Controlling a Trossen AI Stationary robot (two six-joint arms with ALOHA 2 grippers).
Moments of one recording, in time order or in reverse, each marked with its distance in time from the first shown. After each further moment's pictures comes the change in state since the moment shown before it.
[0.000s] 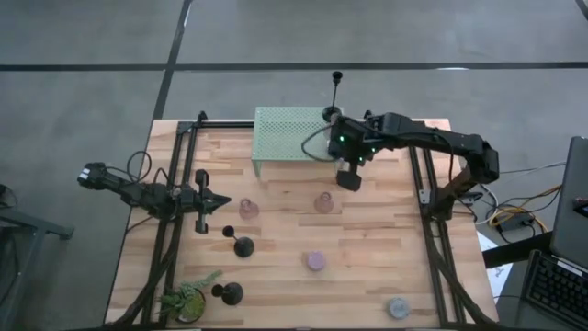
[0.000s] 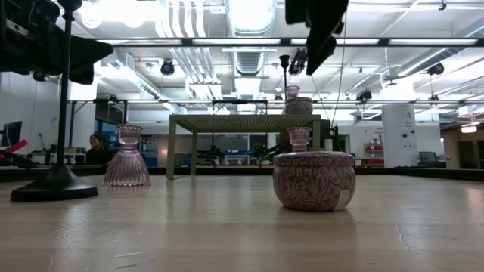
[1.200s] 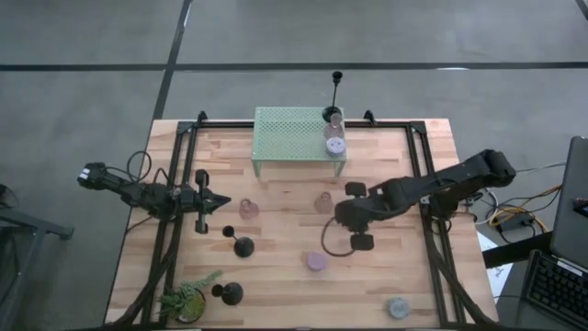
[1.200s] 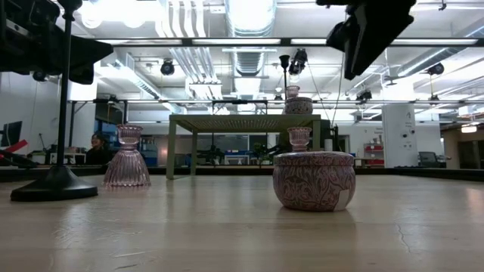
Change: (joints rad) left arm 0.000 0.000 0.000 -0.001 0.000 0.000; right arm 0.484 -0.114 -0.403 0.298 0.177 0.194
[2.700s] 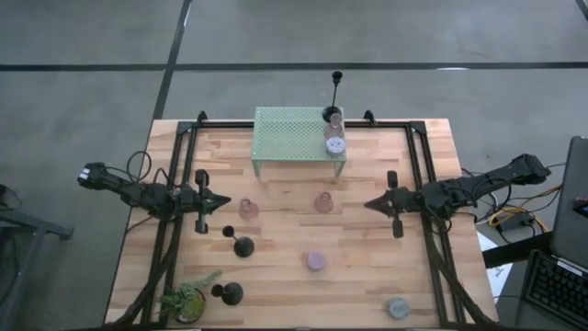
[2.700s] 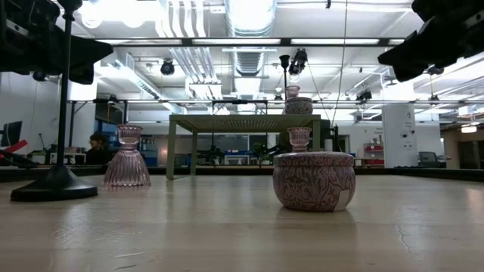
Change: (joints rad) left arm 0.000 0.000 0.000 0.001 0.000 0.000; right arm 0.028 -0.979 -0.942 0.868 0.182 -0.143
